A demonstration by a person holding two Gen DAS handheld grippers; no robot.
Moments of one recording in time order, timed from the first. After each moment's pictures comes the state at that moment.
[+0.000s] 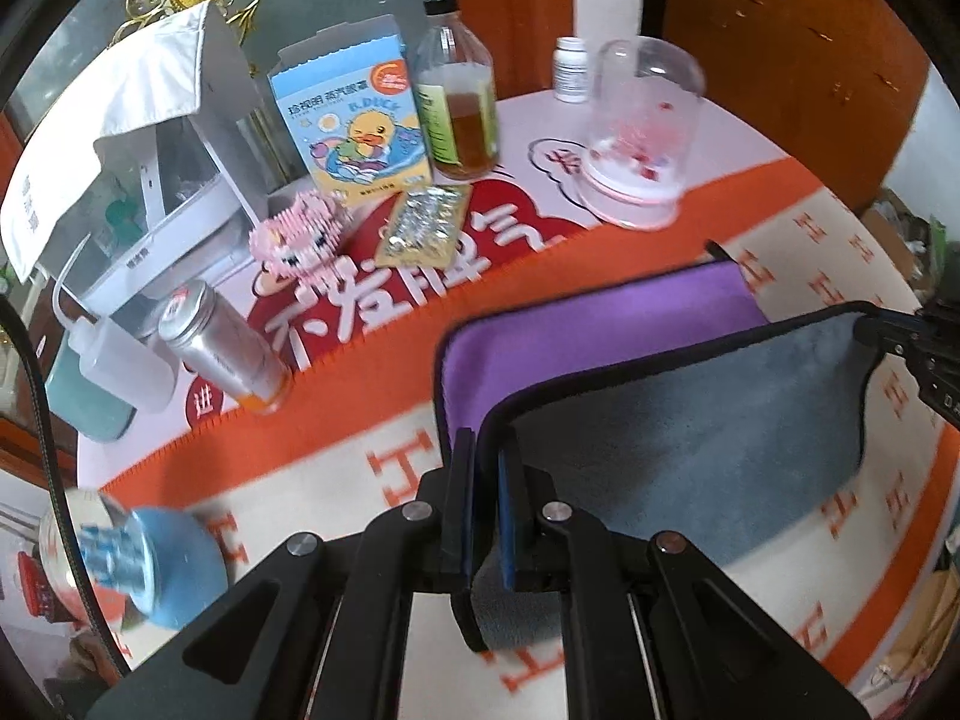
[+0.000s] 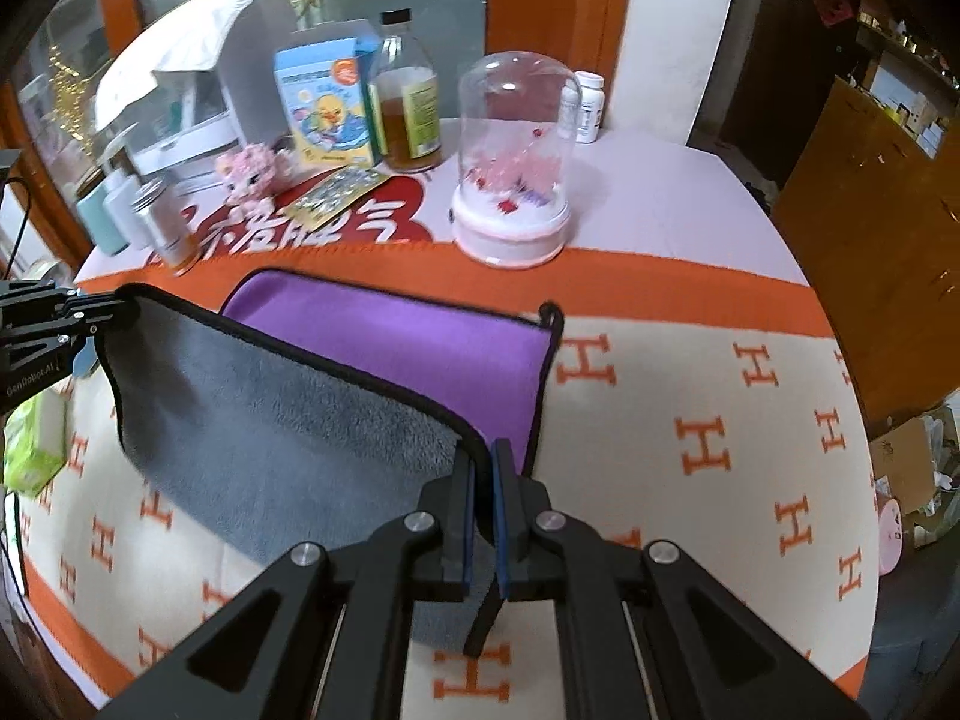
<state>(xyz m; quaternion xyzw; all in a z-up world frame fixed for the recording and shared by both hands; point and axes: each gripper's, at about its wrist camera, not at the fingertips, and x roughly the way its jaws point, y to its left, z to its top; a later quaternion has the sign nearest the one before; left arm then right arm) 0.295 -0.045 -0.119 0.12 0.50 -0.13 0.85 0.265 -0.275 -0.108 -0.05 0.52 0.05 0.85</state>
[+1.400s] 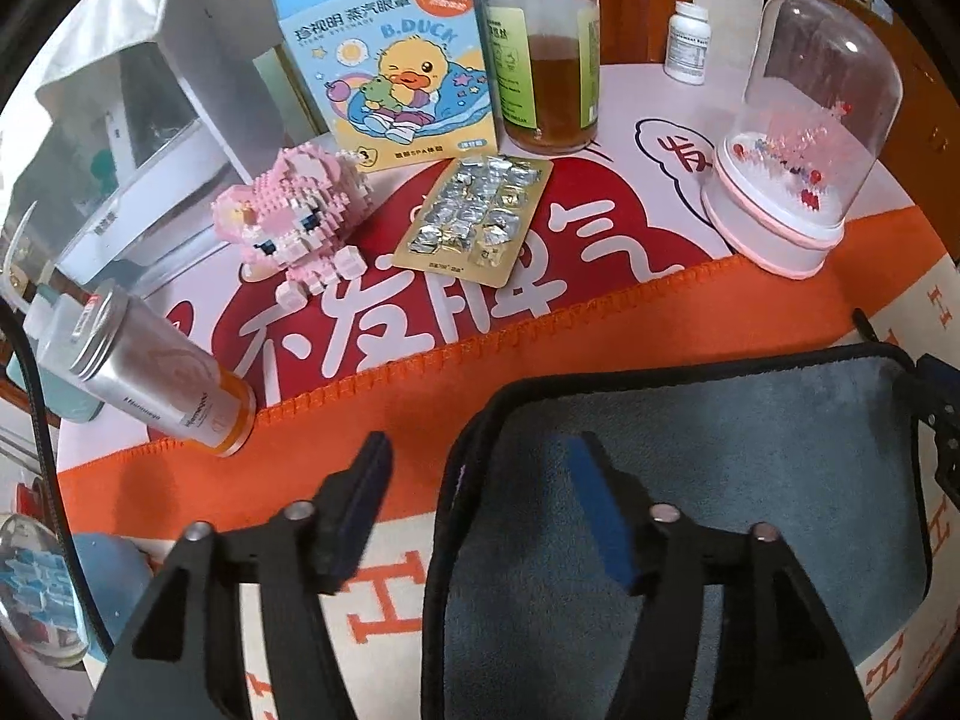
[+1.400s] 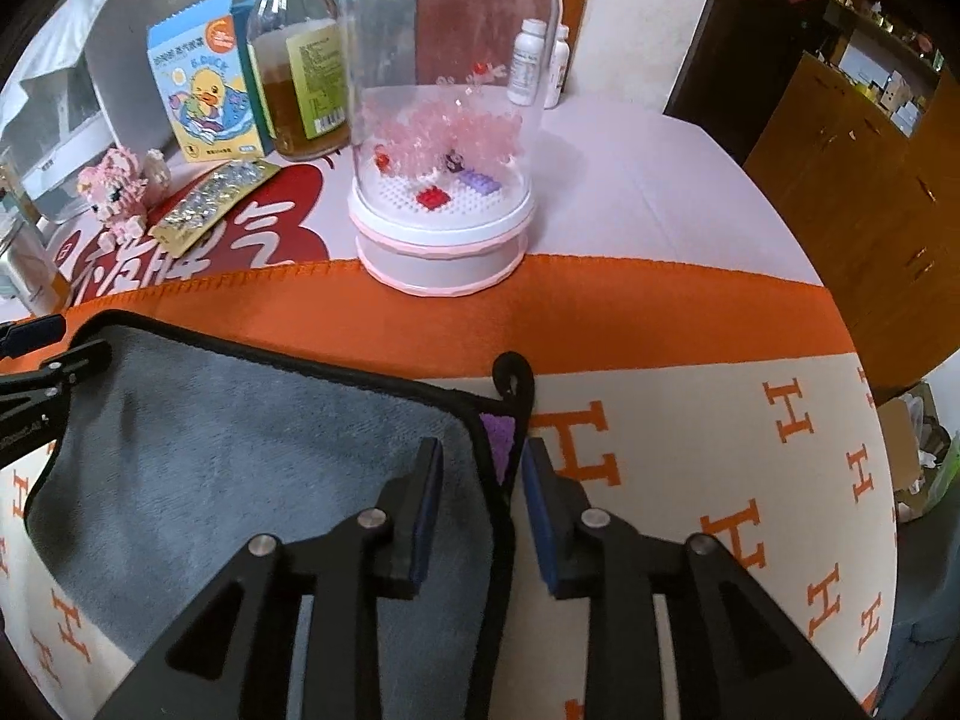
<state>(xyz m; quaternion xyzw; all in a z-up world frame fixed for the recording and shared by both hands) 0.383 -0.060 -0.193 0.09 0.52 -0.03 0.85 0.350 -0.278 -0.180 -0.06 0.54 -0.01 0.84</state>
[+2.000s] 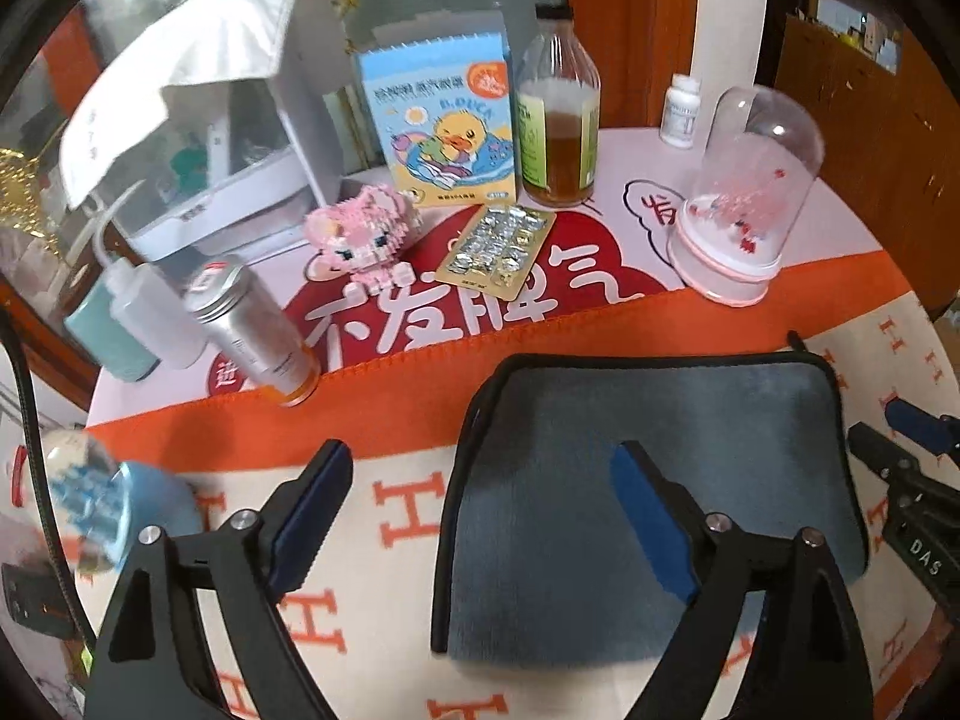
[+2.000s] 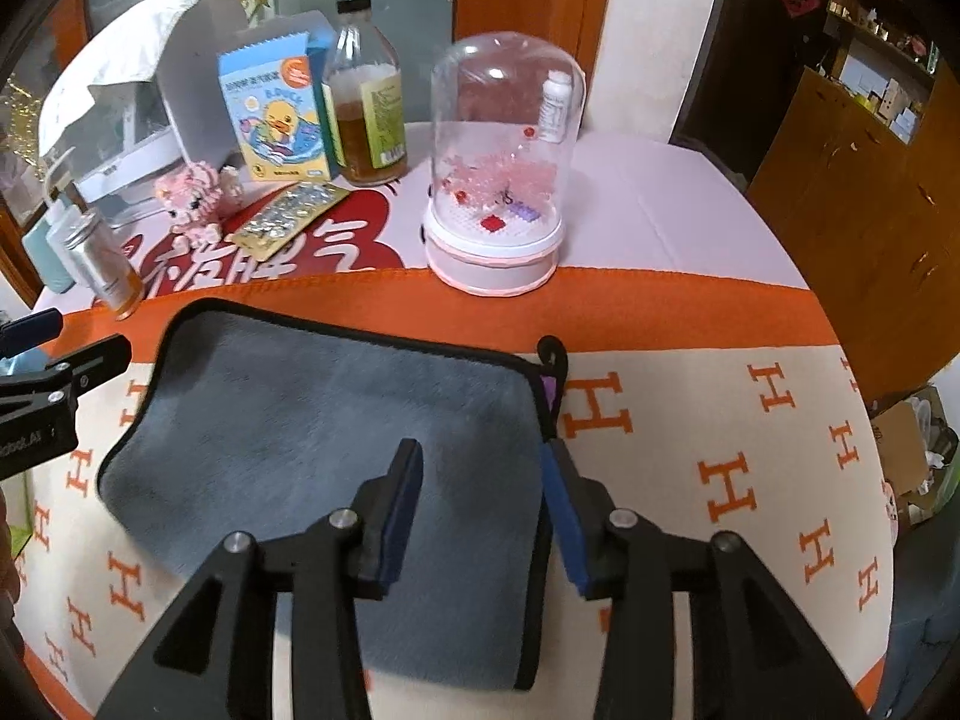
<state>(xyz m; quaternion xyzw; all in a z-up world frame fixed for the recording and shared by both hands) 0.310 -0.048 -0.128 0.06 0.48 -0.01 0.88 0.297 -0.254 -0.135 -0.05 0.51 0.01 0.86</state>
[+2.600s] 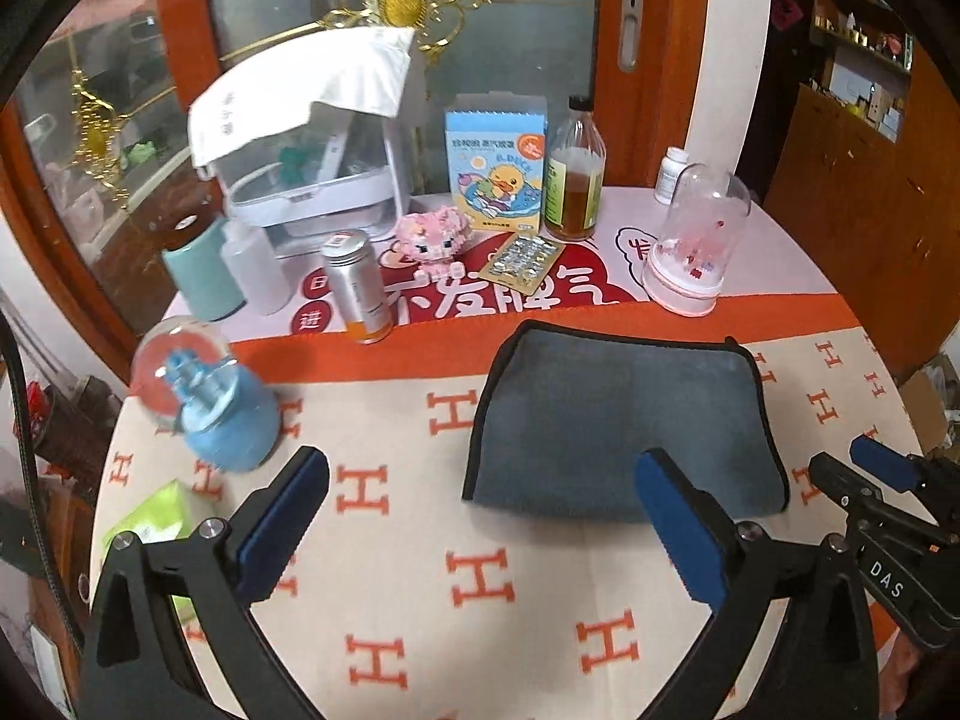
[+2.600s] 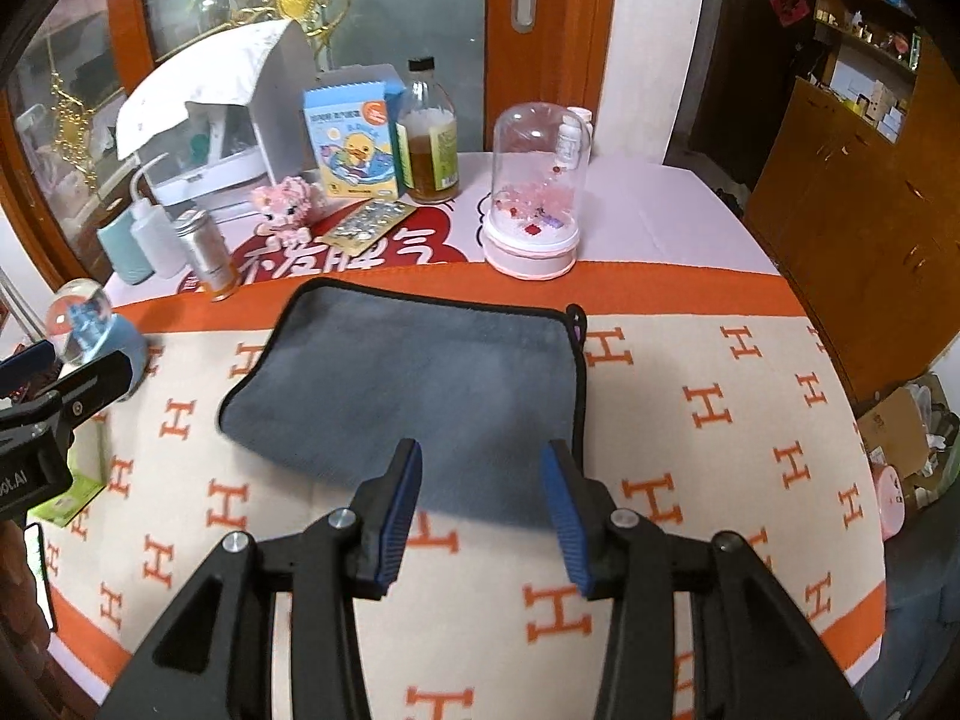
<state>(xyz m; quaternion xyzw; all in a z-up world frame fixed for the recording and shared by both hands) 0.174 -0.016 -0.054 0.00 0.43 0.01 0.90 0.195 -0.224 -0.065 -0.03 0.49 0.02 0.87</state>
